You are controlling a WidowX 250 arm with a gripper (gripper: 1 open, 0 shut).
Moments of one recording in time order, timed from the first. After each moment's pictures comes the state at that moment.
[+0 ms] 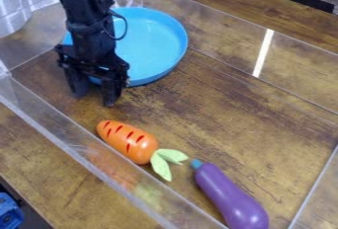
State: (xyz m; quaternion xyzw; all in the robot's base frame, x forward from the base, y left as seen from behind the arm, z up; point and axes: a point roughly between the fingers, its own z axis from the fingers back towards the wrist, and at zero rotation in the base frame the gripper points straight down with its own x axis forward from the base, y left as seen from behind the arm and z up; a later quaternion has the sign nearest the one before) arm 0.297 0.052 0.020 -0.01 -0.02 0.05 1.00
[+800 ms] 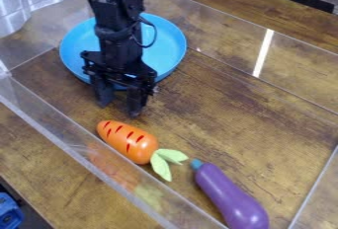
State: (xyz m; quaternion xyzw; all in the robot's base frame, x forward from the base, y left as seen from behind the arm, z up) arm 0.317 0.018 0.021 -0.02 -0.04 0.03 1.00
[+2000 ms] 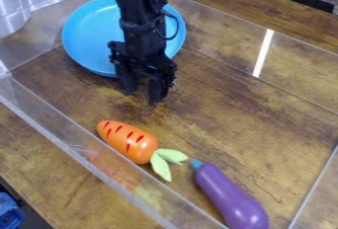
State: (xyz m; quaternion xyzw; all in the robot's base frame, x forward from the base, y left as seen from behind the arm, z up) arm 0.338 0.013 0.021 -0.04 -0.04 -0.07 1.00
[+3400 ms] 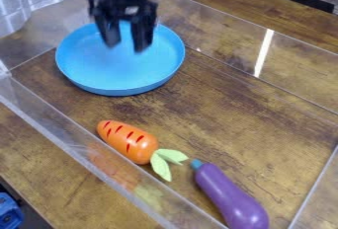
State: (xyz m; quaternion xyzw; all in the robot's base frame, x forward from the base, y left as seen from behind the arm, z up) arm 0.370 0.058 0.117 -0.04 -0.07 0.04 1.00
